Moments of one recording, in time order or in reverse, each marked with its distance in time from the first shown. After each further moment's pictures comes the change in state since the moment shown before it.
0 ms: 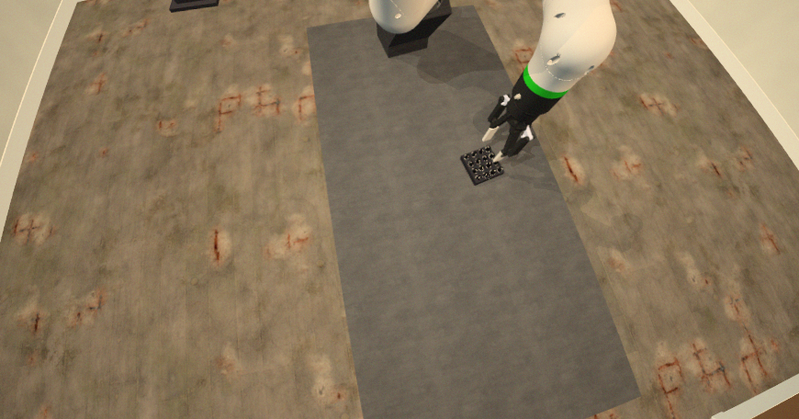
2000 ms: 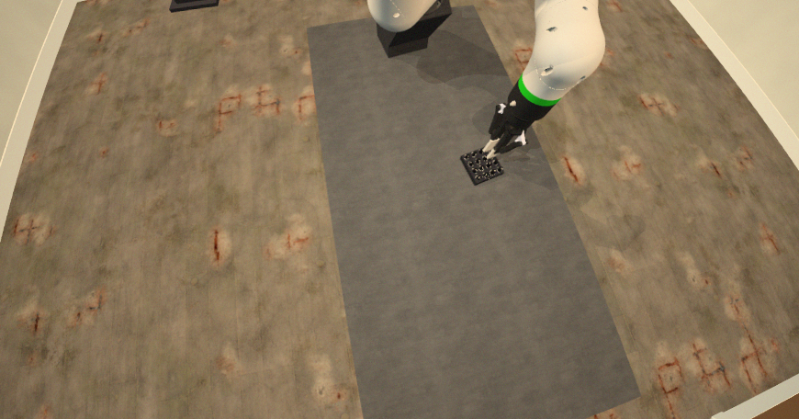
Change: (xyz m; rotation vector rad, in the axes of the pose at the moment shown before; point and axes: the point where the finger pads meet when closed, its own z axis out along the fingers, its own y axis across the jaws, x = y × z) arm -0.001 0.000 0.023 0.000 0.001 0.011
